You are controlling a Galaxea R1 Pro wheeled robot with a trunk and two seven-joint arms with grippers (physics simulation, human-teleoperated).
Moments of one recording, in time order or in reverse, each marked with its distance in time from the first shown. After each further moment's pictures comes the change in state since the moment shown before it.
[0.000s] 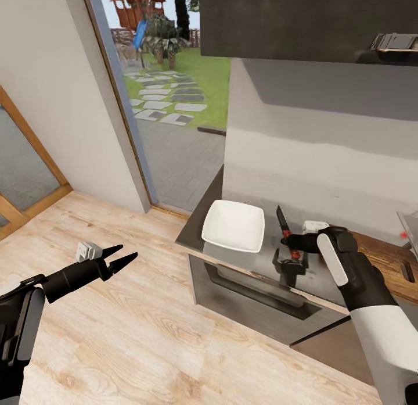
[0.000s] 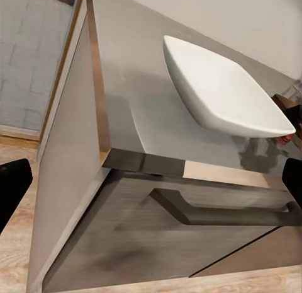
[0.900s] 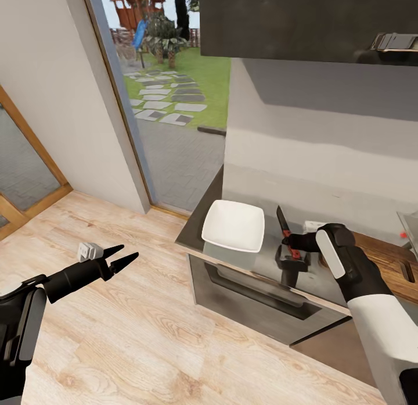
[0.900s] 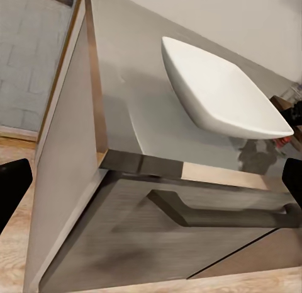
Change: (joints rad) left arm 0.000 -0.009 0.000 0.000 0.000 0.000 0.001; right arm -0.056 0.000 -0.003 0.117 0.001 0.000 -0.002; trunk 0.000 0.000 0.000
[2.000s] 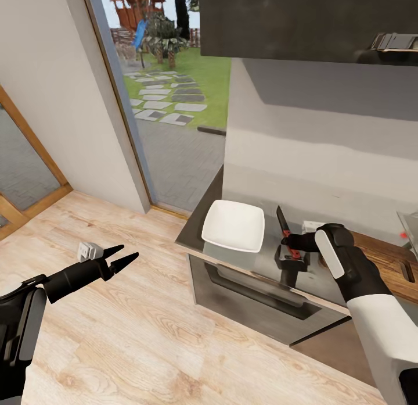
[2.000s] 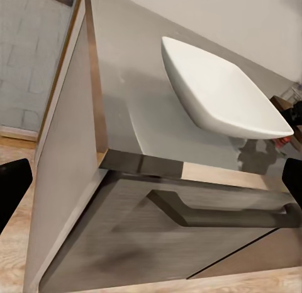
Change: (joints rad) left arm 0.000 0.000 0.000 0.000 0.000 0.000 0.000; right arm 0.000 0.001 0.009 -0.001 -0.003 0.000 0.001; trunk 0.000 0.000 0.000
